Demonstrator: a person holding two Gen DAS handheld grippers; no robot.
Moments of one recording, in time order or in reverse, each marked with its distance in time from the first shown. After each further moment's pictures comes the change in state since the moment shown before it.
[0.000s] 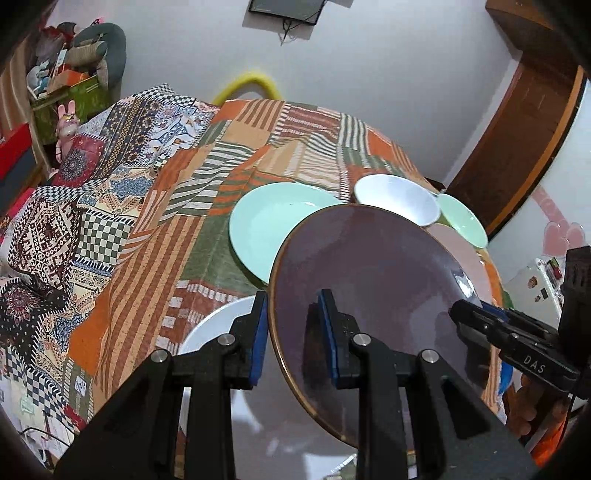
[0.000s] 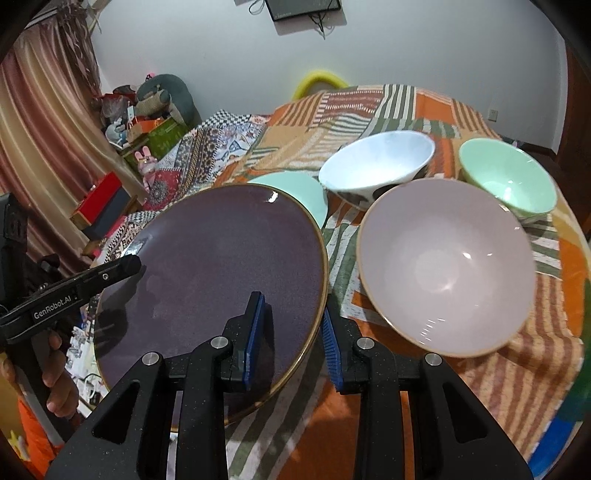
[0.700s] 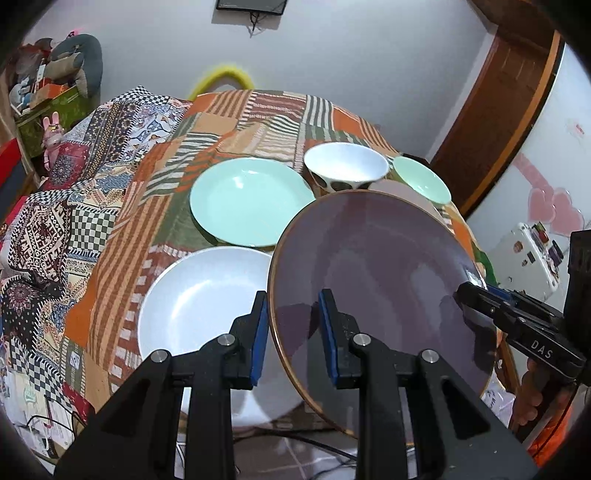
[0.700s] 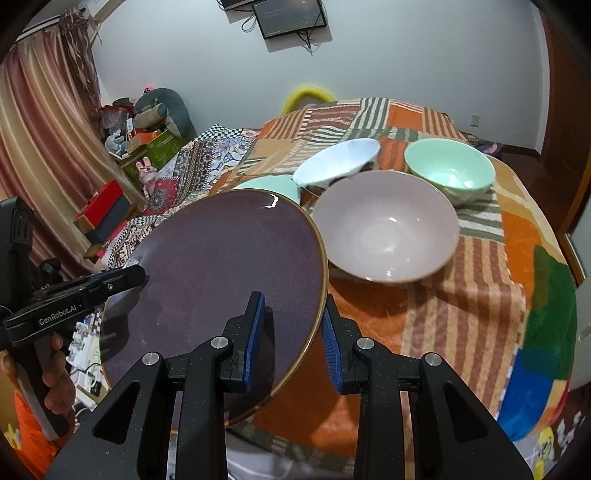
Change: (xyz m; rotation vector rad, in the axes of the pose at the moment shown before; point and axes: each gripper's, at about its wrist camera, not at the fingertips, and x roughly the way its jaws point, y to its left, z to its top) left arm -0.031 -0.058 -0.044 0.079 0.056 -0.030; right arm -0.054 -0.024 -0.037 0.015 -0.041 -0.034
